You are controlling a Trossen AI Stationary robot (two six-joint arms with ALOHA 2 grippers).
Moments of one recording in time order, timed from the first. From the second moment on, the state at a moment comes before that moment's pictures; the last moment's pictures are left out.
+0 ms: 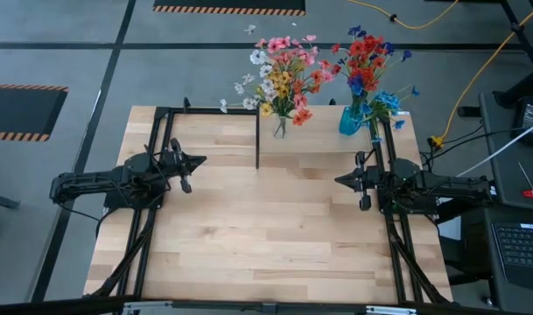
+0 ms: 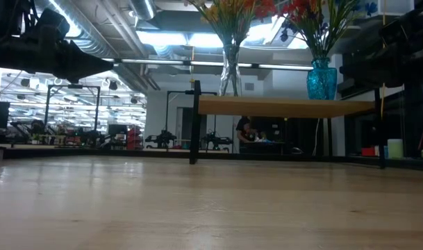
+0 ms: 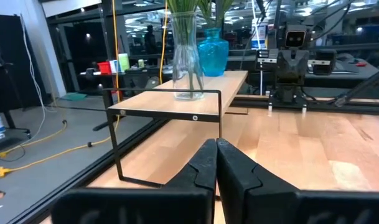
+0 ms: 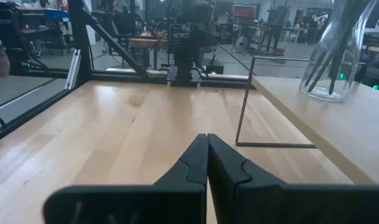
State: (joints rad) left arm 0.14 0.02 0.01 0.05 -0.24 0.04; right arm -0.08 0.07 0.02 -0.01 -0.07 -0.06
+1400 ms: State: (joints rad) left arm 0.14 0.02 0.01 0.05 -0.24 0.04; right arm -0.07 0.07 0.02 -0.01 -0.07 -0.06
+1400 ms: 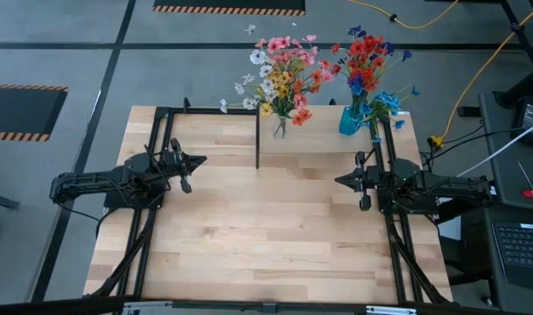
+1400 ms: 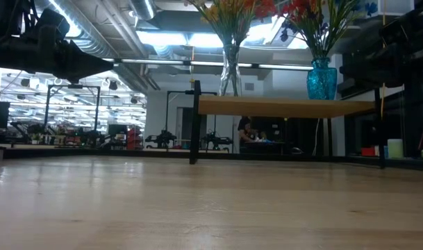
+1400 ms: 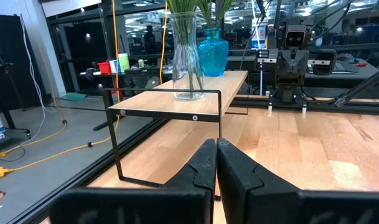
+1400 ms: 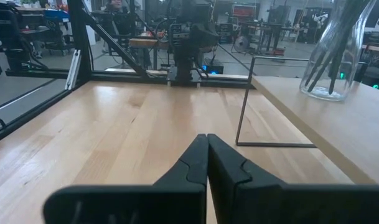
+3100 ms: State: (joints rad) left arm 0.14 0.02 0.01 0.05 -0.24 0.04; right arm -0.07 0.07 0.02 -0.01 -0.07 -0.06
